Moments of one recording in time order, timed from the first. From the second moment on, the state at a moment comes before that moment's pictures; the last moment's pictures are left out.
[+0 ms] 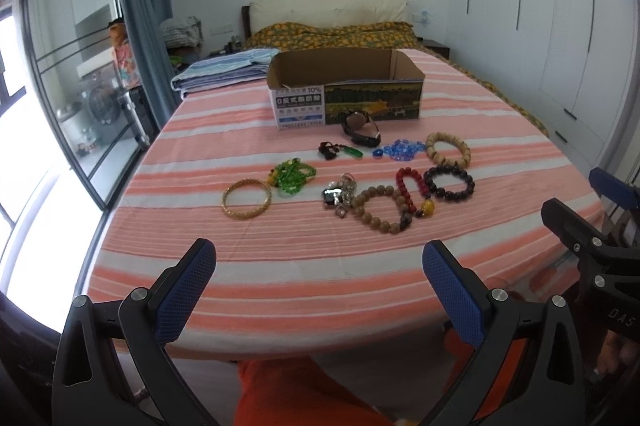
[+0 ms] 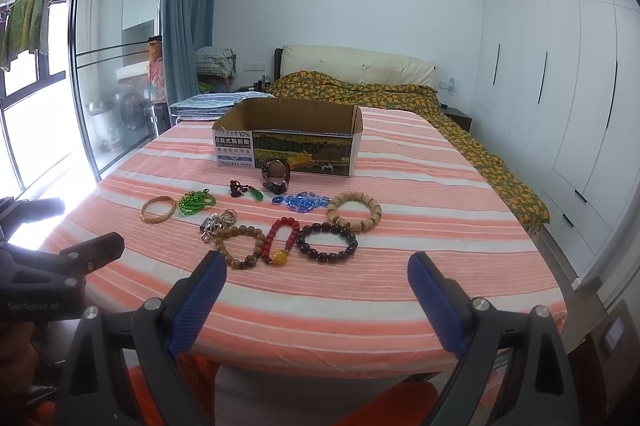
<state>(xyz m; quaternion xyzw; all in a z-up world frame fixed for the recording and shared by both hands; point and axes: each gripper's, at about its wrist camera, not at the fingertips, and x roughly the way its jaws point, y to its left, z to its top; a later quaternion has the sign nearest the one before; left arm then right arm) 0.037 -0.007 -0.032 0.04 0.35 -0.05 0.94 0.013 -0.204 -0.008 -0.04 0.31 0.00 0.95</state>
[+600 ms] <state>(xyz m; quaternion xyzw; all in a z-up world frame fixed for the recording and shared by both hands) 0.044 0.002 -0.040 0.03 0.36 -0.04 0.93 0.018 -0.198 -0.011 -0.05 0.31 0.01 0.95</state>
